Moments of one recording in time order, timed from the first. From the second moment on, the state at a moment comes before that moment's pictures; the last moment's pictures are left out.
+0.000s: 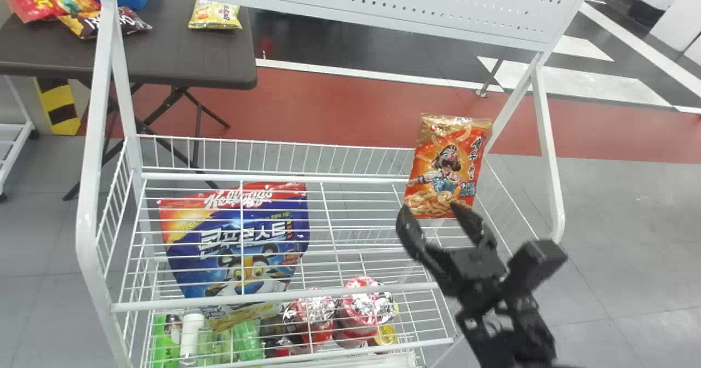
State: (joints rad) left arm 0.37 0.06 -0.13 -1.78 0.02 1.11 -1.44; right arm 0.34 -0.09 -0.25 -1.81 -0.25 -0.07 0.31
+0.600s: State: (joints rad) left arm 0.35 0.07 -0.13 -1.78 0.02 1.12 -1.45; right arm -0.14 -0.11 -0.40 -1.33 -0.01 -0.01 0.22
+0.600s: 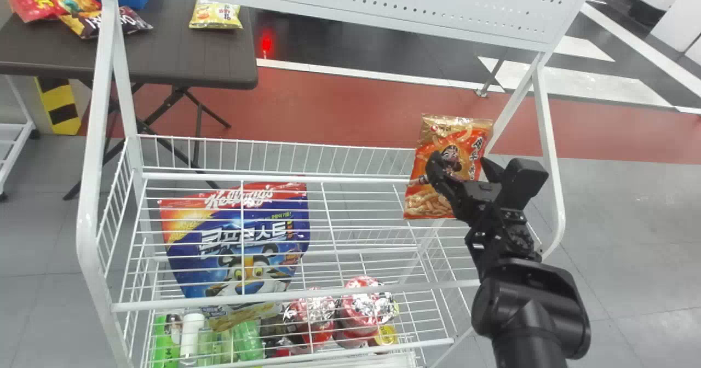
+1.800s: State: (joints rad) left arm 0.32 0.07 -0.13 -1.76 0.01 1.13 -1.45; right arm 0.15 -0.11 -0.38 -1.85 -0.20 0.35 0.35
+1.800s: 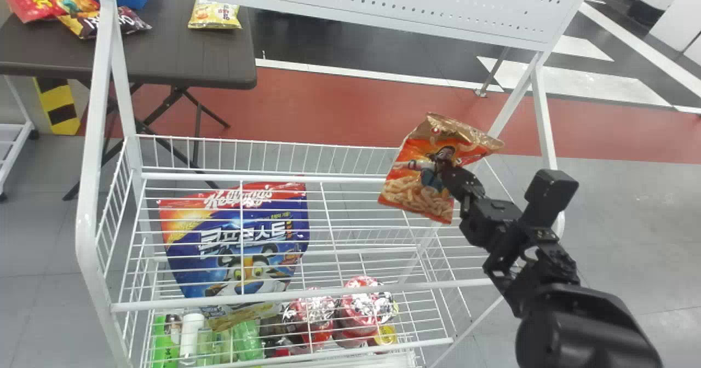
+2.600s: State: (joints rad) left arm 0.34 0.06 -0.12 -1.77 0.02 1.12 -1.43; right arm 0.67 -0.08 -0.27 -2.27 -0.43 0.91 0.45
